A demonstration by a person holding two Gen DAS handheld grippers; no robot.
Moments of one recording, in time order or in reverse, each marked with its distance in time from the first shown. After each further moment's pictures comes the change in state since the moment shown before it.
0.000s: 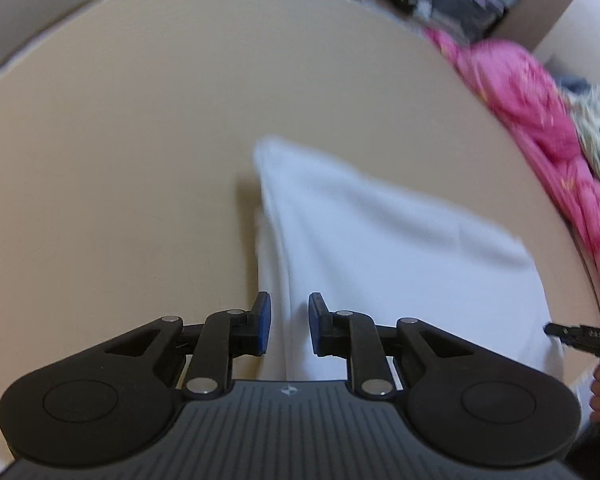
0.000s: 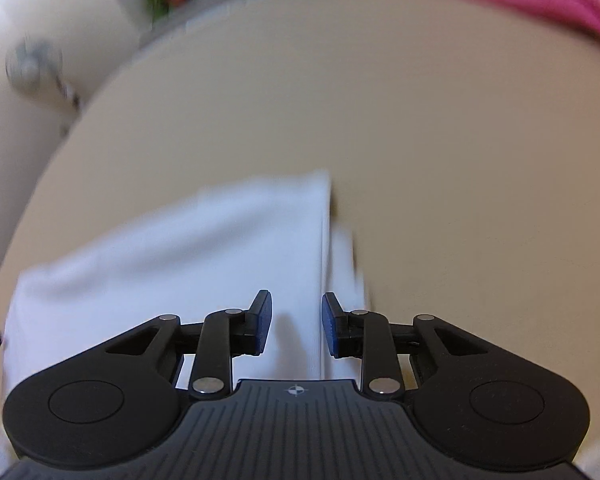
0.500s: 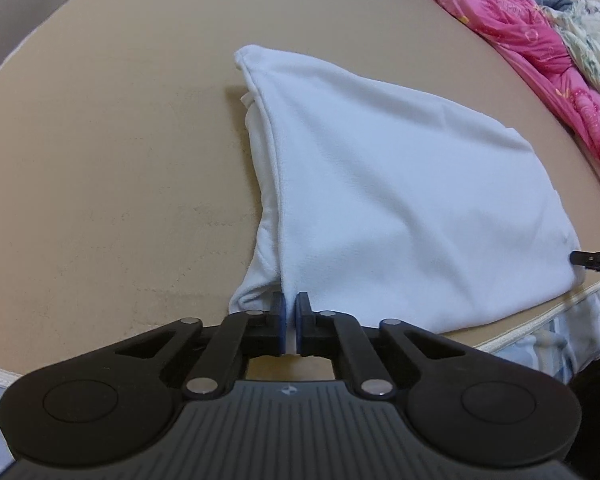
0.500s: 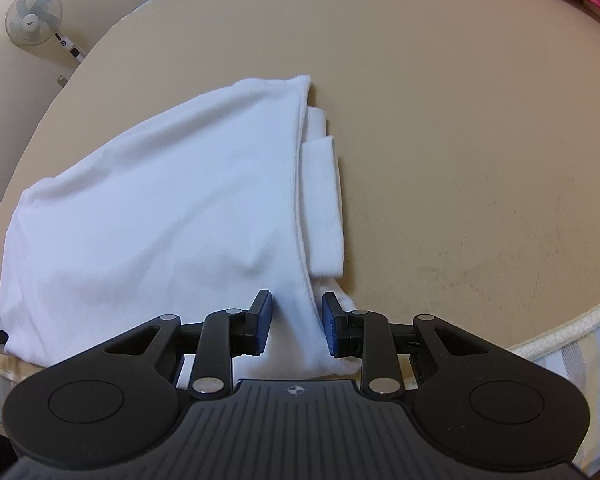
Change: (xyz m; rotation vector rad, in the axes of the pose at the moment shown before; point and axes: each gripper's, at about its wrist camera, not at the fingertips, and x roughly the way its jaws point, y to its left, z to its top) left arm -0.009 -0.017 -0.075 0.169 0.069 0.080; right arm -0.027 -0.005 -0.045 -0.046 0.048 -0.037
